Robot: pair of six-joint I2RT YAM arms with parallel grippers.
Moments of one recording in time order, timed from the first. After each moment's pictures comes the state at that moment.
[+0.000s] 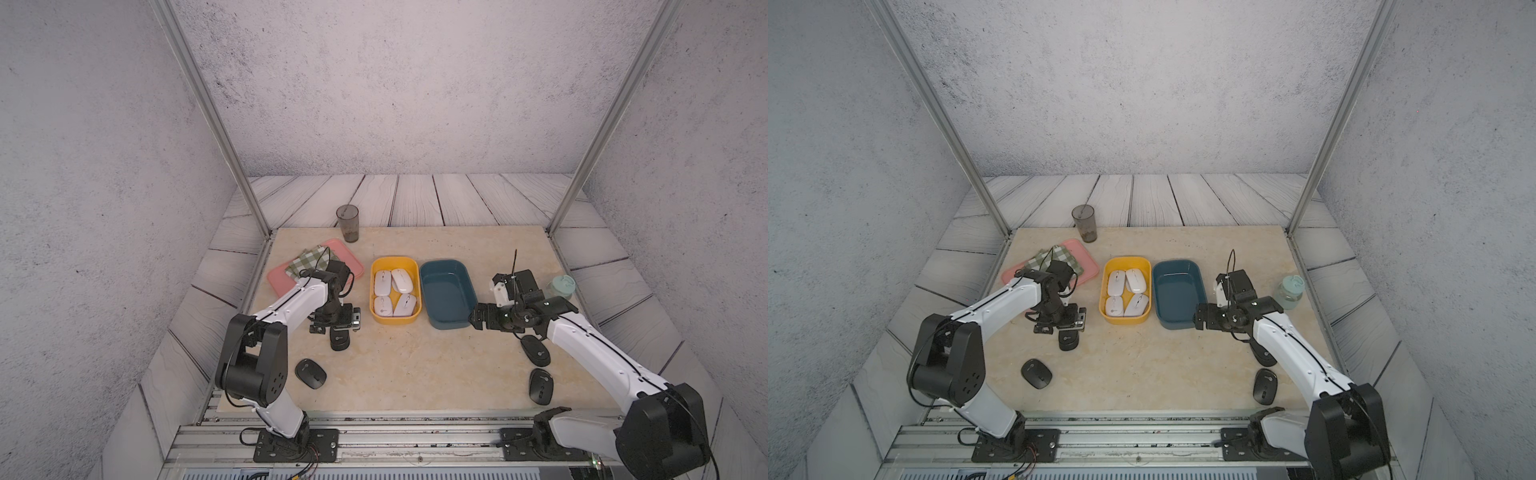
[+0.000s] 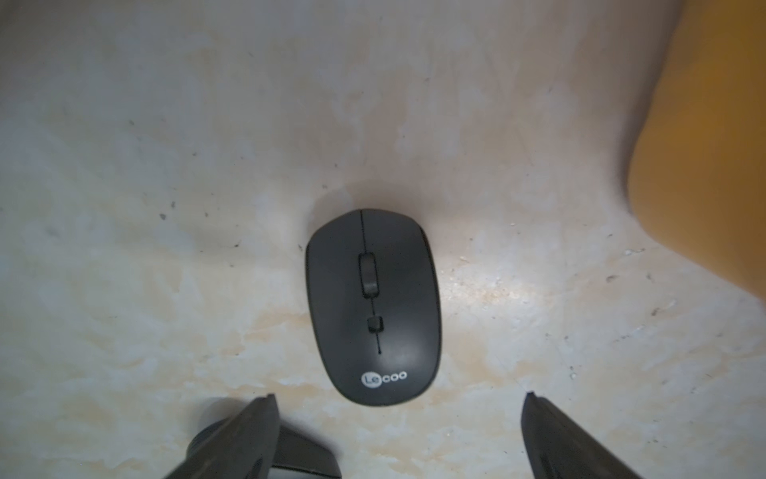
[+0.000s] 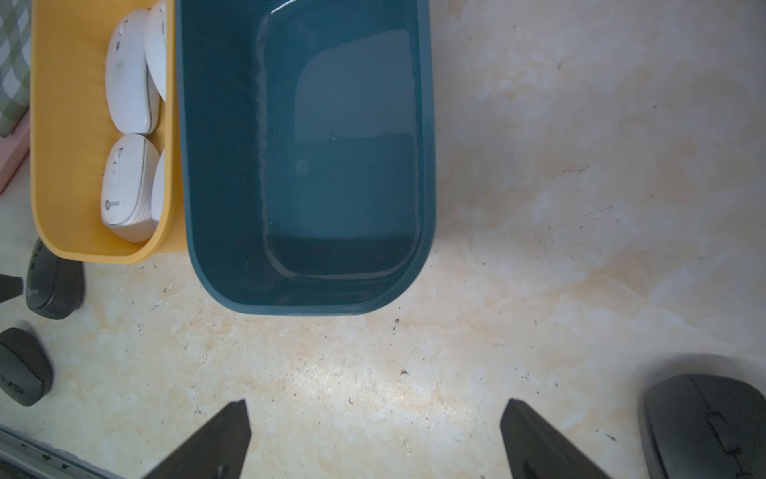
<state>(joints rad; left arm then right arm) -0.30 1.66 1.14 -1.00 0.03 -0.32 0.30 1.23 0.89 -0.72 -0.20 0.31</state>
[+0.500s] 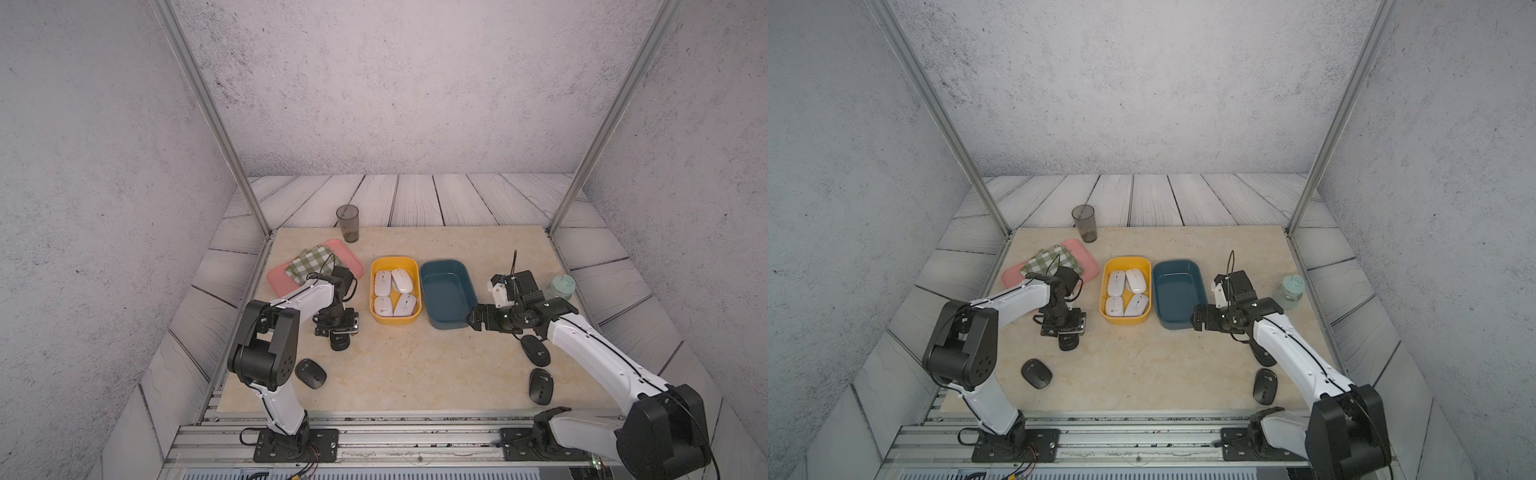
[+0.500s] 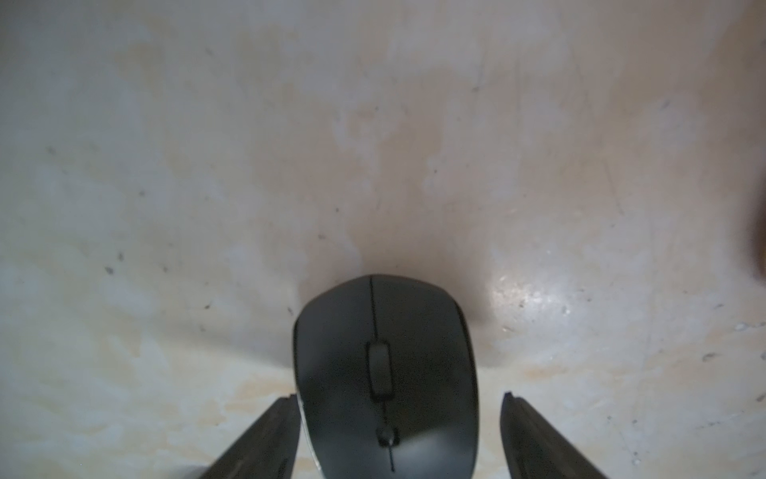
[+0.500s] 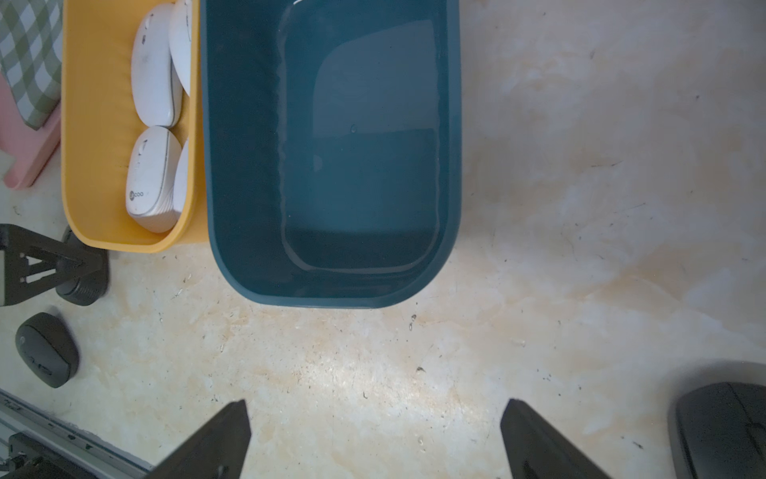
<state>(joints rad) -0.30 1.77 1.11 -0.90 0.00 -0.33 0.30 1.22 0.88 -0.72 -0.24 0.31</state>
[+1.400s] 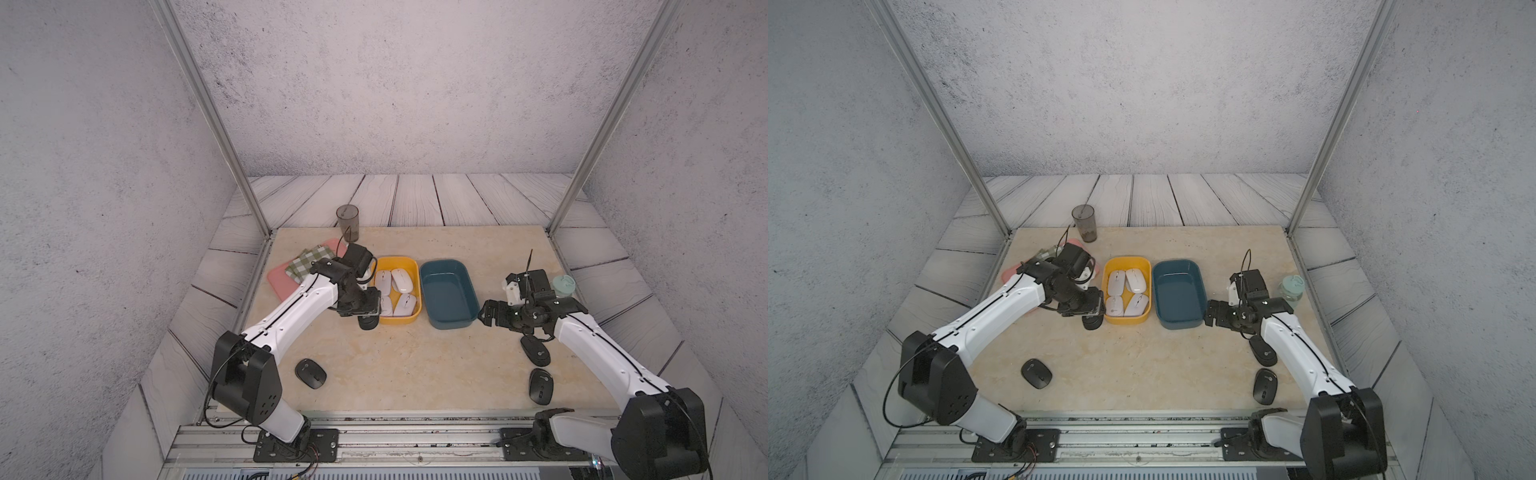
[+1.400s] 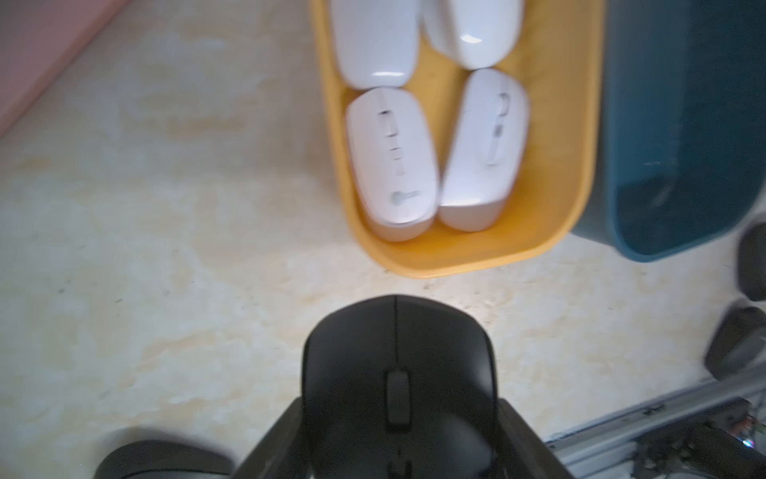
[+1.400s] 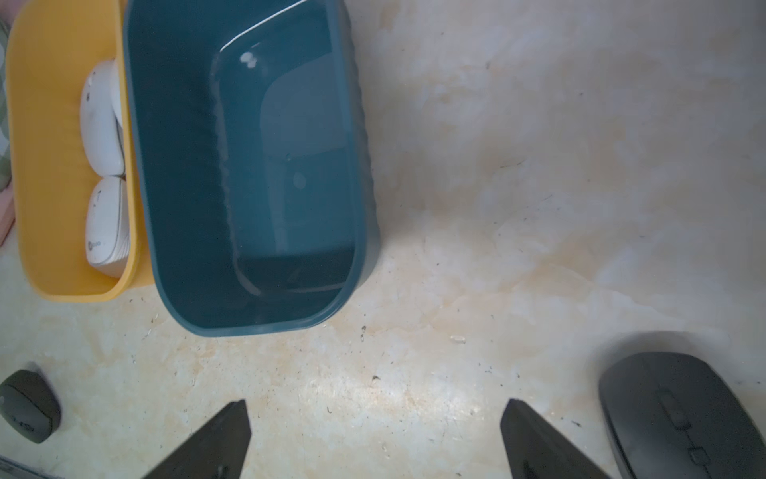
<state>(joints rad) -0.54 1.59 1.40 -1.02 0.17 -0.43 0.15 1.22 0.87 -0.72 -0.22 0.32</state>
